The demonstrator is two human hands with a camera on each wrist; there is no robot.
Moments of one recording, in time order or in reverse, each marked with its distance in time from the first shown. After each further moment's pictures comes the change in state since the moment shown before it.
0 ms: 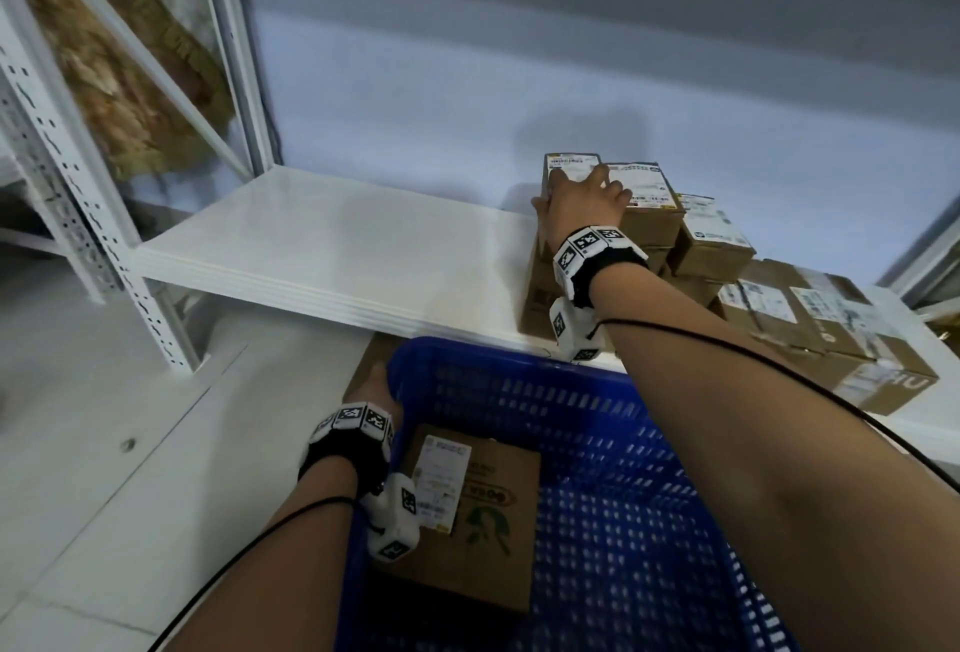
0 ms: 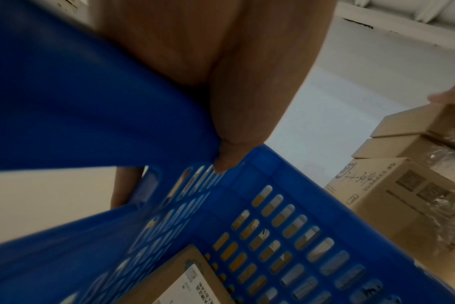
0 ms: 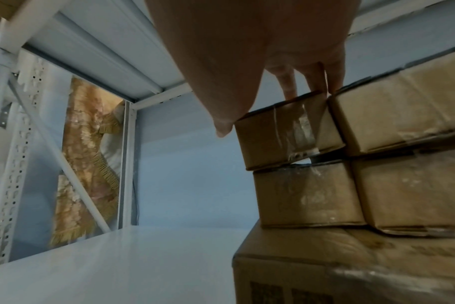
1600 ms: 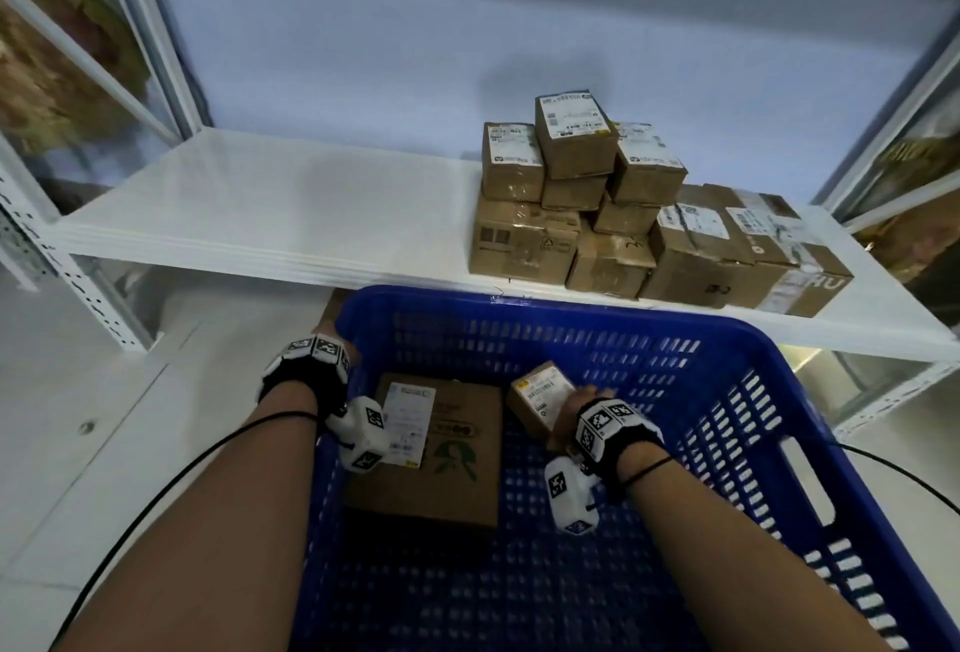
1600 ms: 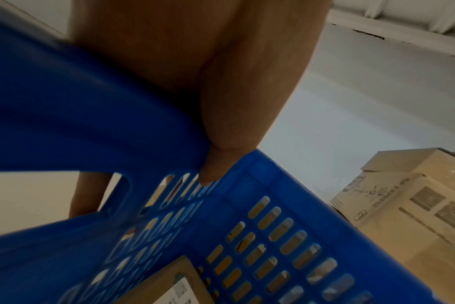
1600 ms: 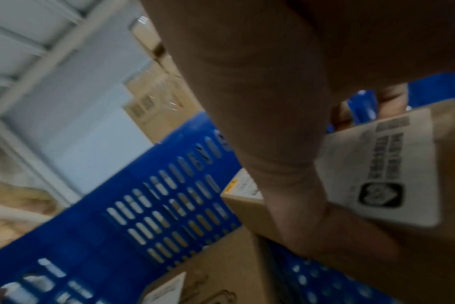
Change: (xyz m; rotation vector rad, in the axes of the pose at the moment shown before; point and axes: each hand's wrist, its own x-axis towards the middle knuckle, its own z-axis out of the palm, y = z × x) left_hand -0.050 0.045 -0.033 0.357 -0.015 -0.127; right_hand -0.239 0.133 0.110 0.035 -0.969 0.299
